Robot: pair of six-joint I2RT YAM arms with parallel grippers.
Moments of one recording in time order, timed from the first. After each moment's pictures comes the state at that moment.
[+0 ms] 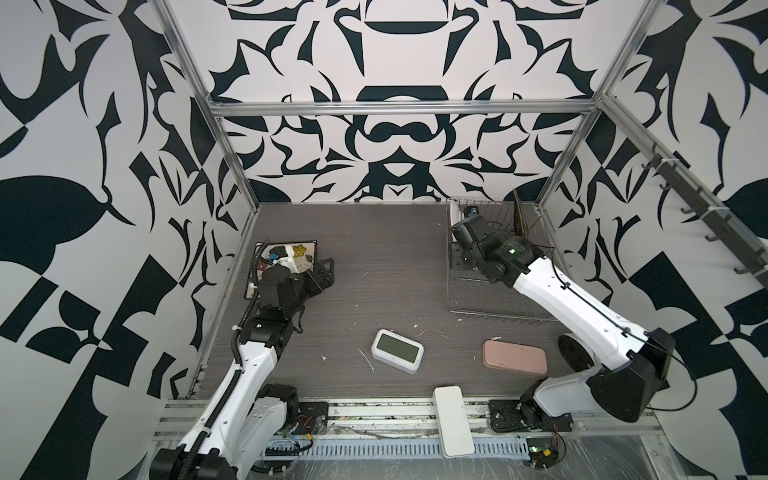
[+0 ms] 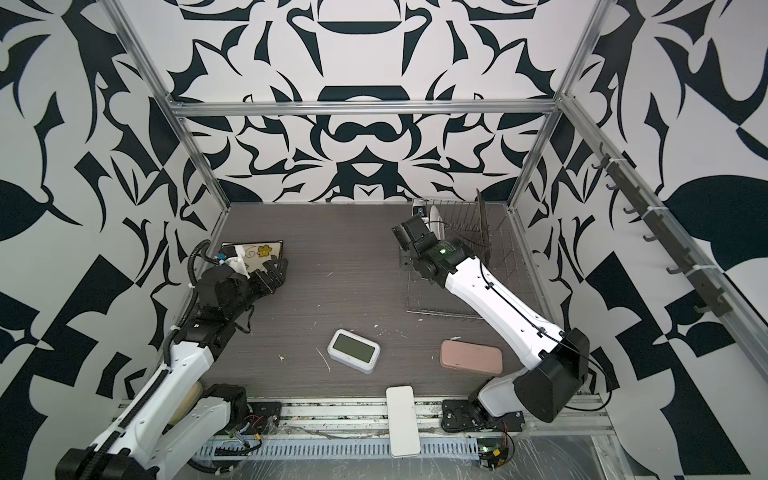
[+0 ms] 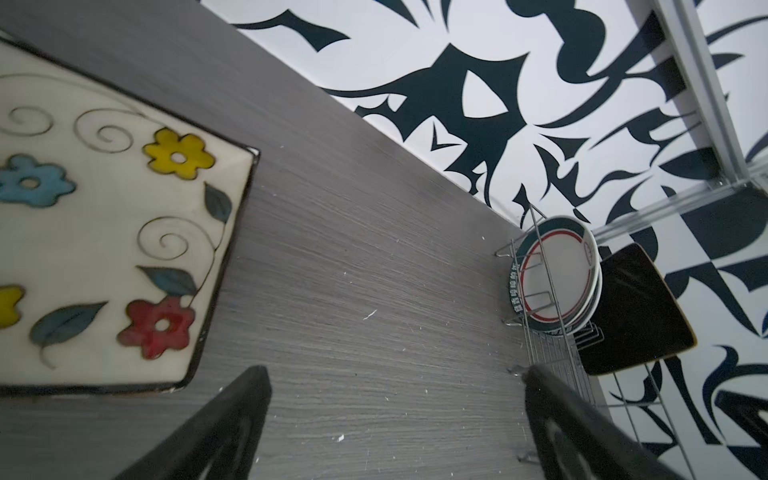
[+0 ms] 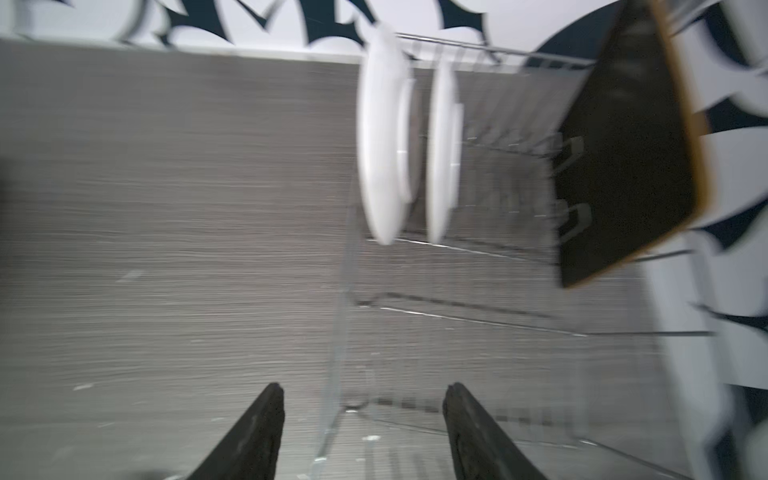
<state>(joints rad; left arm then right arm) -0.18 0.86 0.55 -0.04 0.17 -0.62 0.60 1.43 1.43 -0.95 0.48 0.44</state>
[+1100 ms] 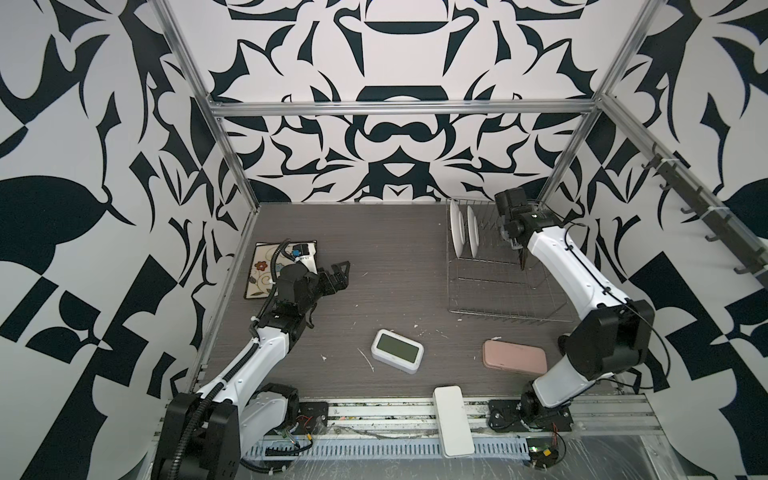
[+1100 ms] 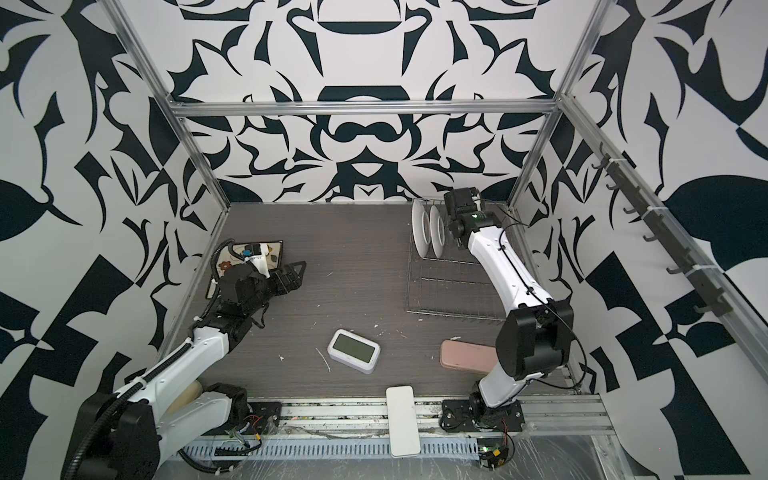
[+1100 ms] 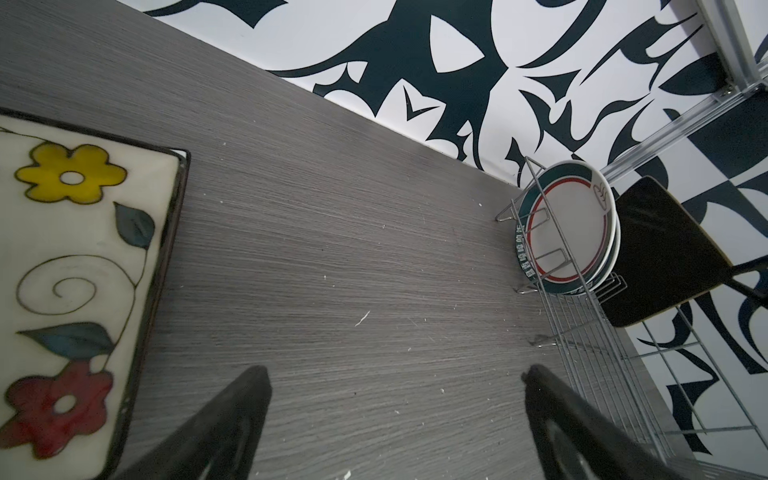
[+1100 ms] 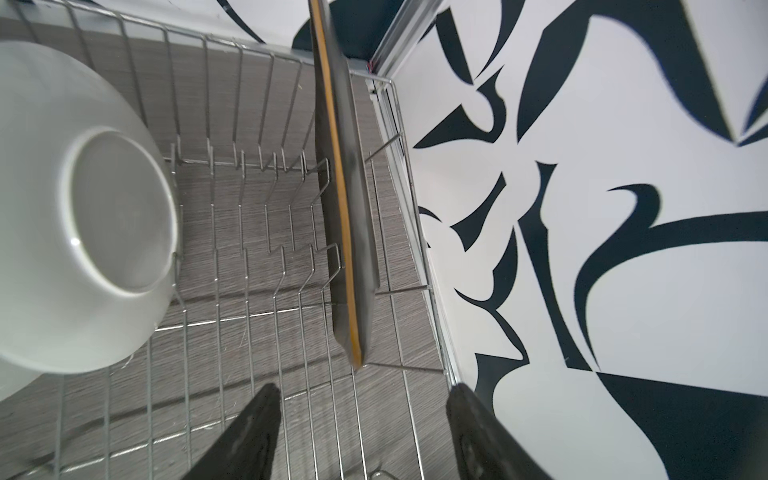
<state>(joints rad) -0.25 1.06 0.49 0.22 0.20 -0.53 0.17 1.64 1.52 -0.87 0.63 0.13</state>
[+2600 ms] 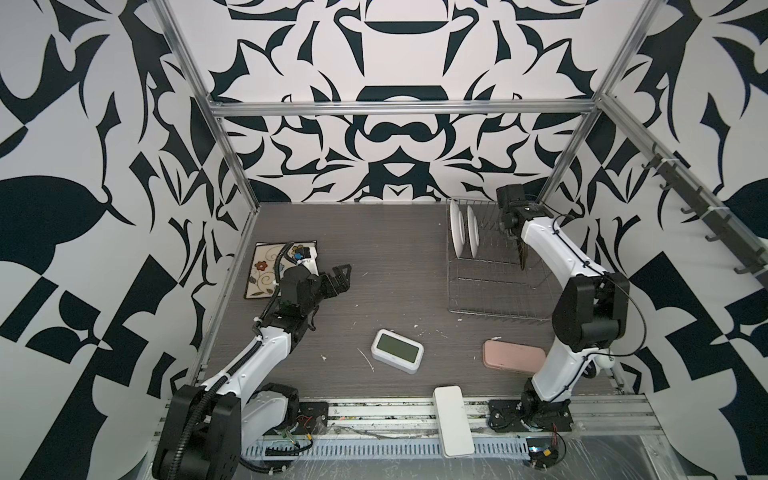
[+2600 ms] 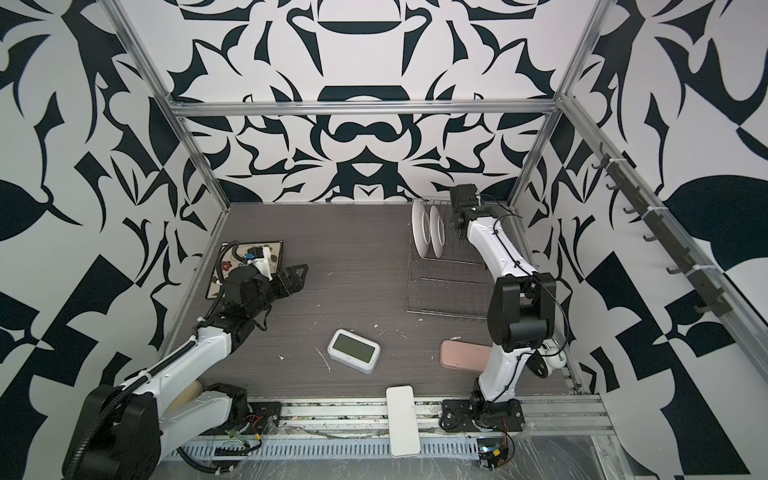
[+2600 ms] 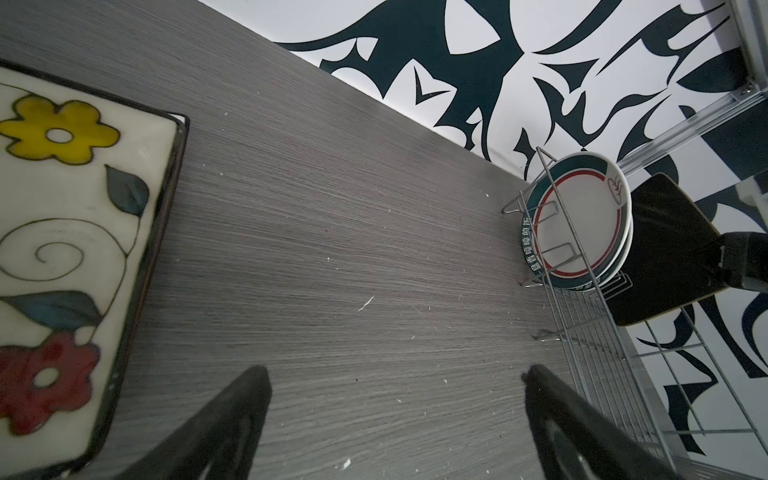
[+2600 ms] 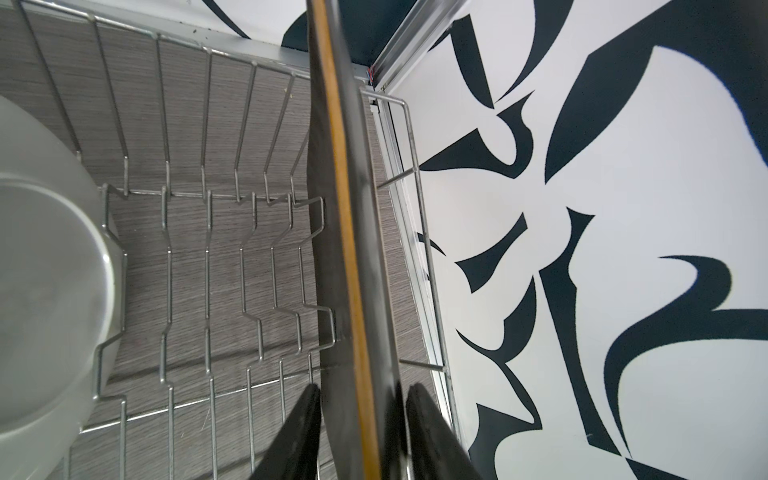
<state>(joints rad) -0.26 1.08 0.47 0.23 0.19 -0.56 0.10 1.80 1.59 -0.73 0.62 -0.01</state>
